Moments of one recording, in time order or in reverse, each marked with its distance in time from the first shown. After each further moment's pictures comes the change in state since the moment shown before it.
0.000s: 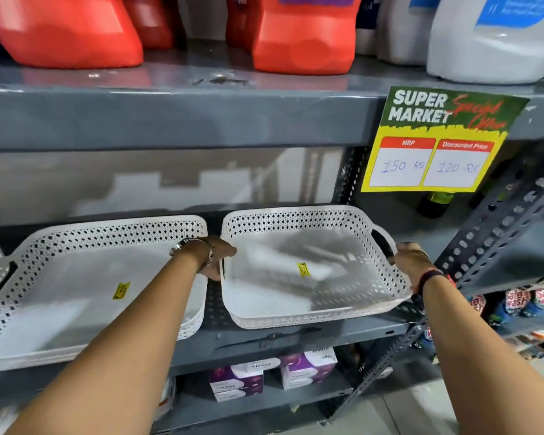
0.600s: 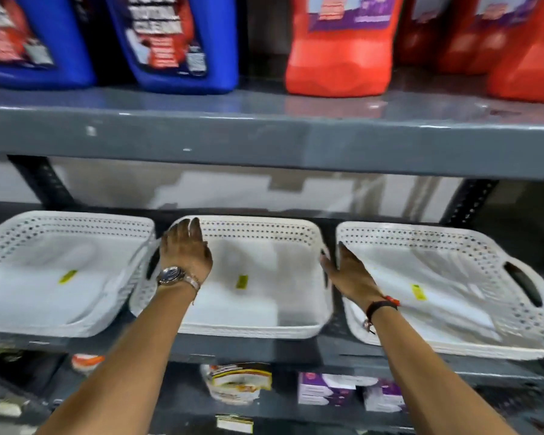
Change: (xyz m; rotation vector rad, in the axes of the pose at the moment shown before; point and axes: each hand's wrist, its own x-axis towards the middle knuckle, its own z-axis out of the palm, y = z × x) left_hand -0.038 -0.146 -0.167 0.648 0.892 0.211; right_hand -0.168 -0.145 0.204 -0.187 -0.362 -0.584
